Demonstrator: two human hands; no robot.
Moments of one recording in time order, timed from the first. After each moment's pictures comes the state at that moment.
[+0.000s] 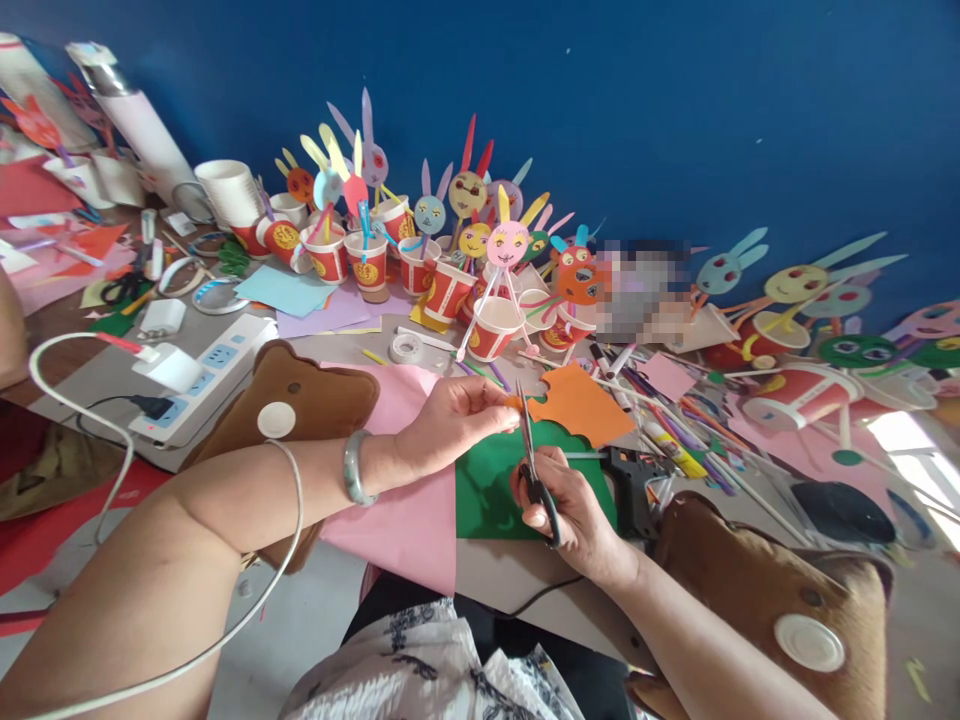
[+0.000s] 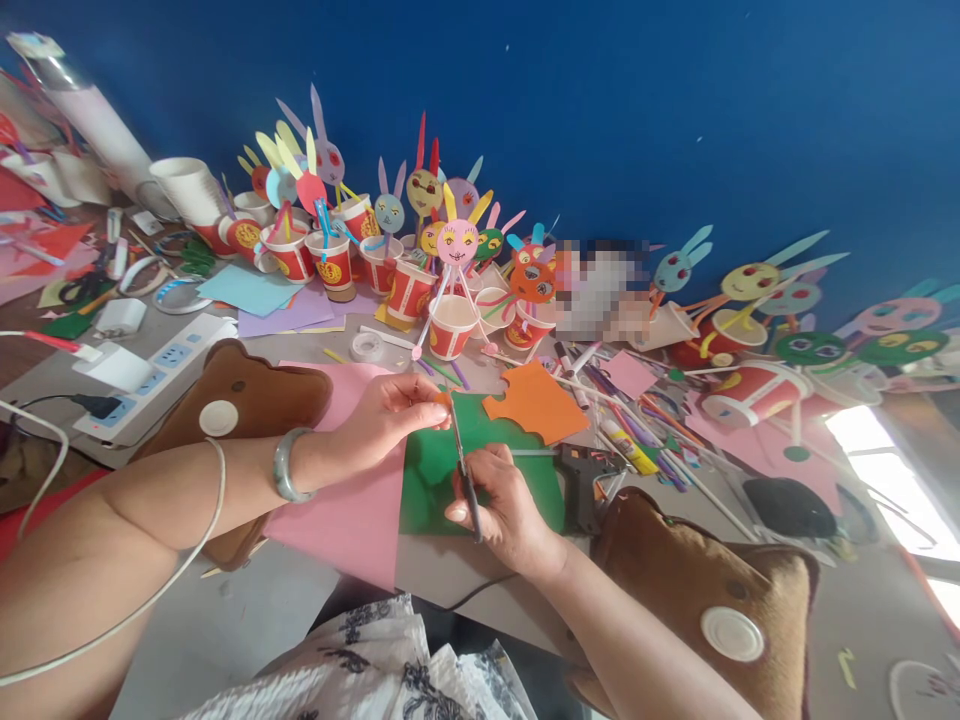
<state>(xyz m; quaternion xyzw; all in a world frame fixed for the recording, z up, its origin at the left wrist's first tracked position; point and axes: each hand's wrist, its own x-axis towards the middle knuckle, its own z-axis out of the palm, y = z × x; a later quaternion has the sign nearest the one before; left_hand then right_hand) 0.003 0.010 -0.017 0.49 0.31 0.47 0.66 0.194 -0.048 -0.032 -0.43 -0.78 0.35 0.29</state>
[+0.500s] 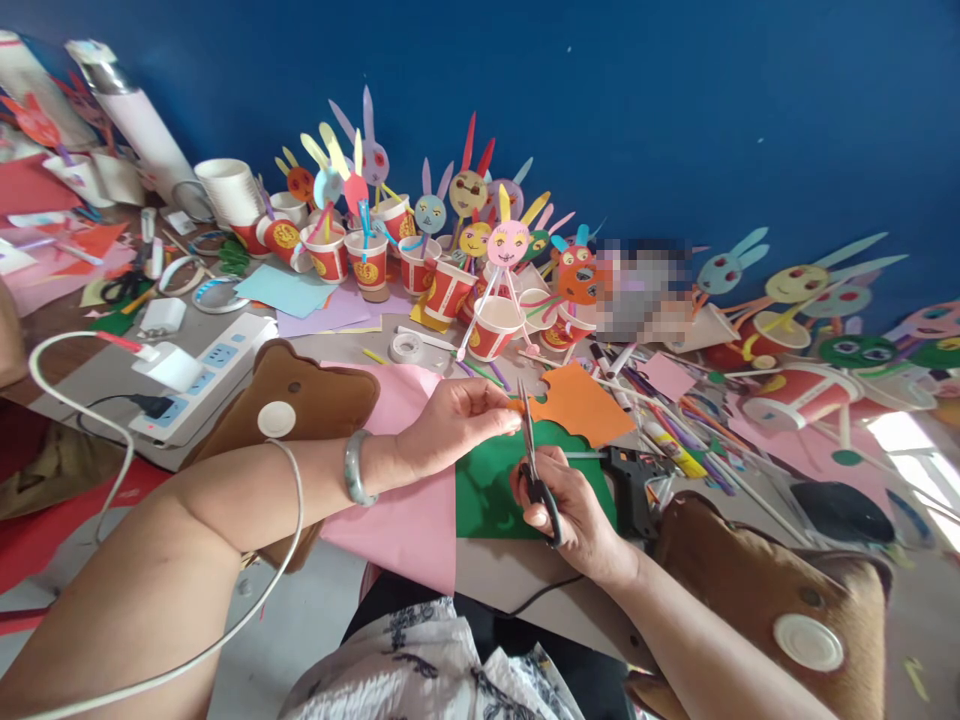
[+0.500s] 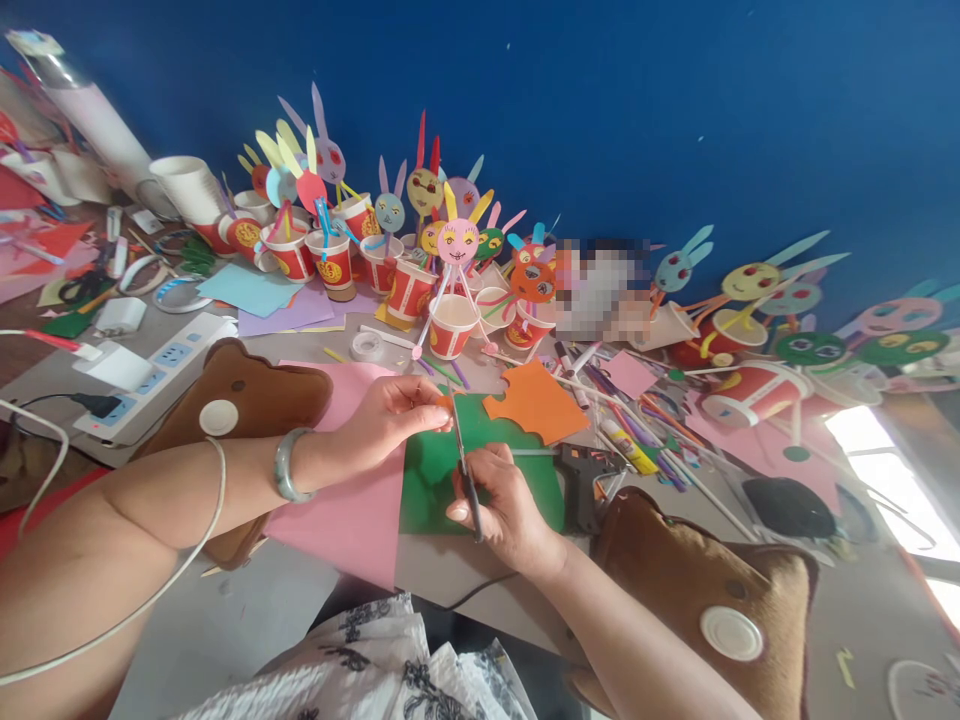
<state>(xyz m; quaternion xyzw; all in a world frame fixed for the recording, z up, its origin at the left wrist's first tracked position) 0.002 0.008 -0.013 0.51 0.32 0.45 0.66 0.193 -0.047 -0.031 -0.42 -0.79 0.34 0.29</state>
